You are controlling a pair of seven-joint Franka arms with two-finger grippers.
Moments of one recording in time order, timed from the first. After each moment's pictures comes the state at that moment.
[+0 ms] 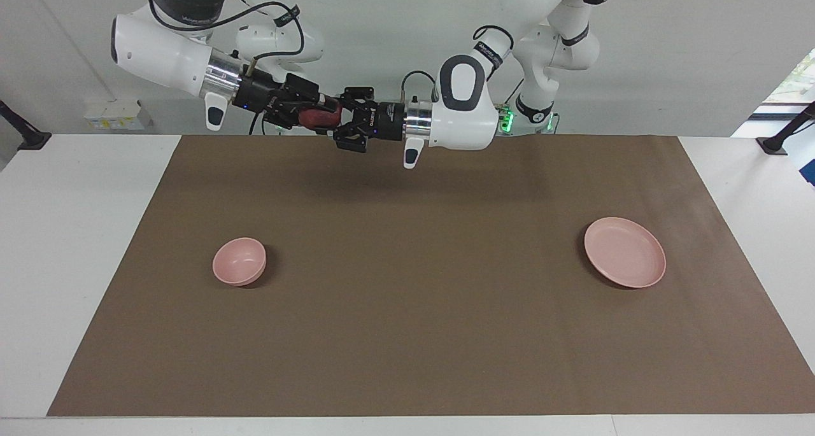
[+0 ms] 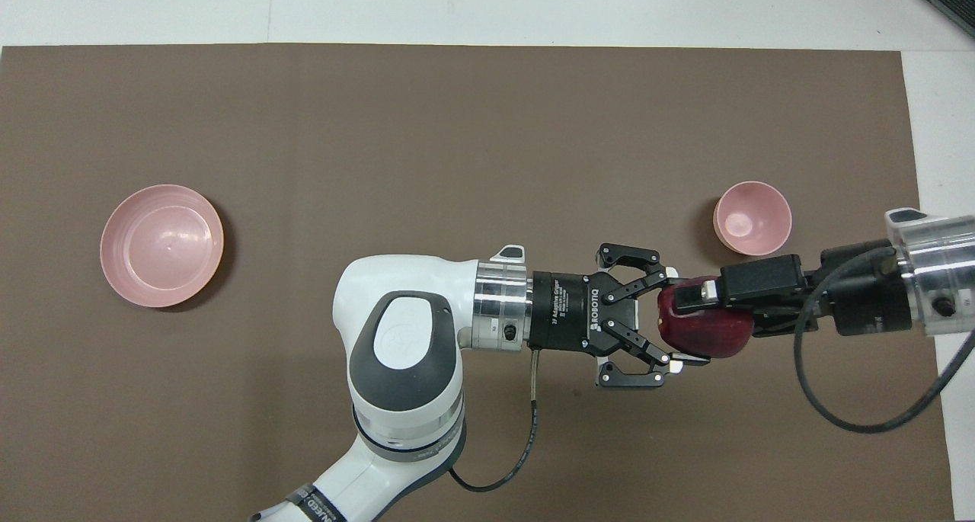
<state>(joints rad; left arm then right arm) -0.36 0.24 -0.46 -1.83 -1.87 2.16 -1.16 0.01 -0.19 -0.05 -2.01 0.96 1.57 0.04</state>
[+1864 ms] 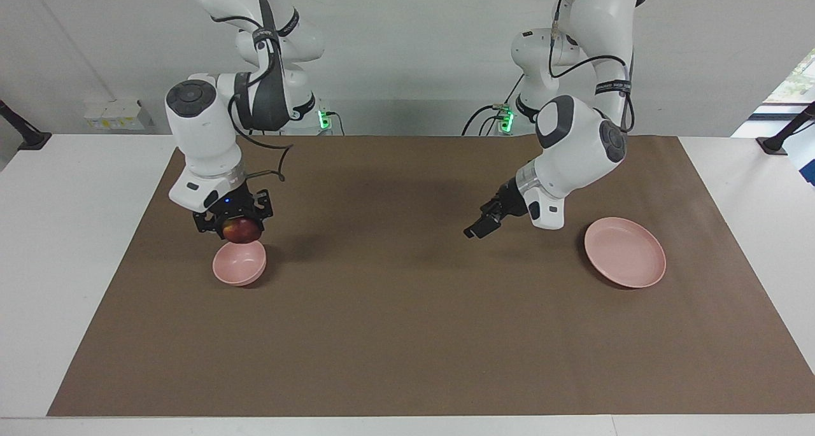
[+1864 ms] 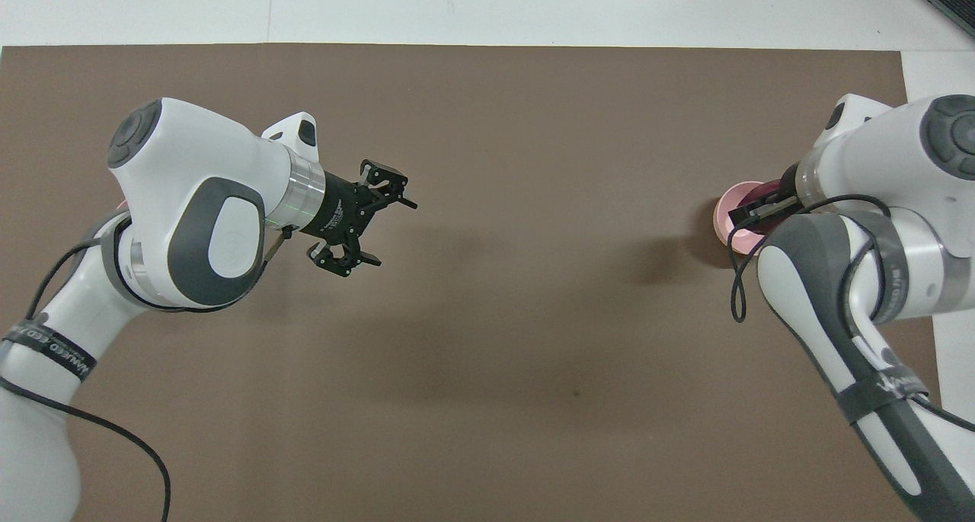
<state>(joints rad) 0.06 0.27 -0.43 -1.79 -0.45 2.06 -0.95 0.08 0.17 -0.04 -1.87 -0.16 2.12 -0.26</state>
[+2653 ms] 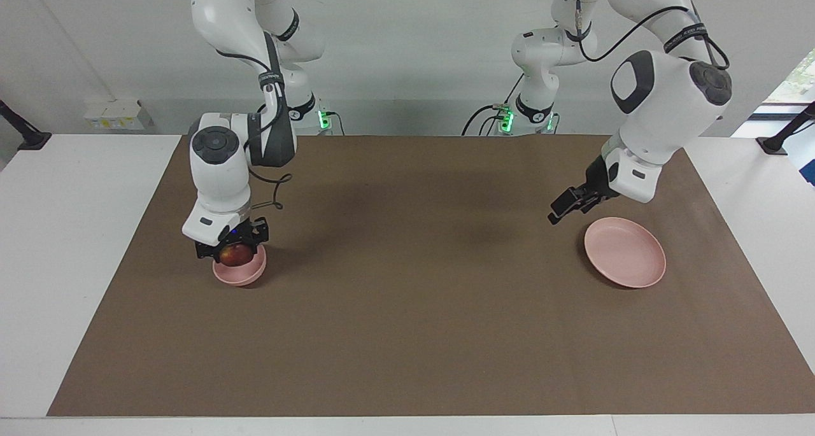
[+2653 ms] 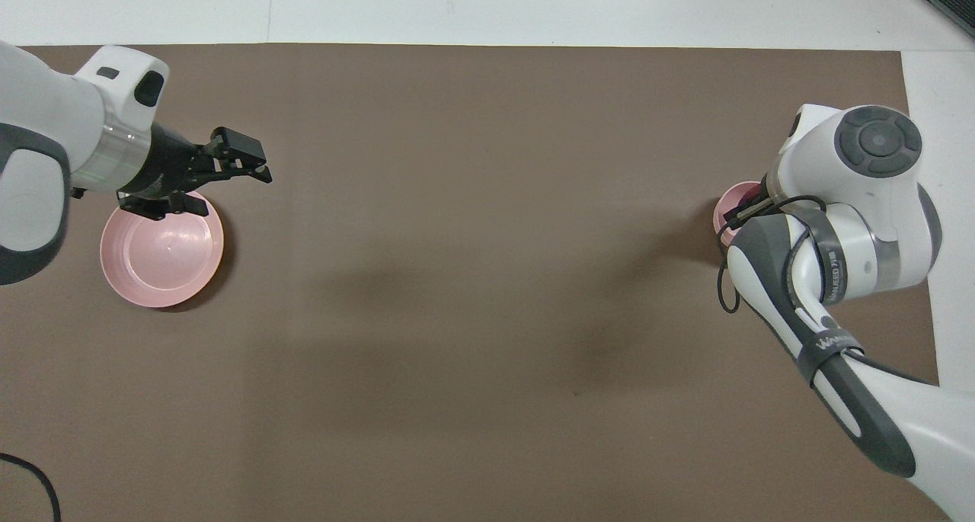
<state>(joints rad) 0.03 0.16 -0.18 -1.63 -0.21 1.83 -0.40 0.07 0.29 -0.05 -1.87 -0.27 2.20 -0.26</state>
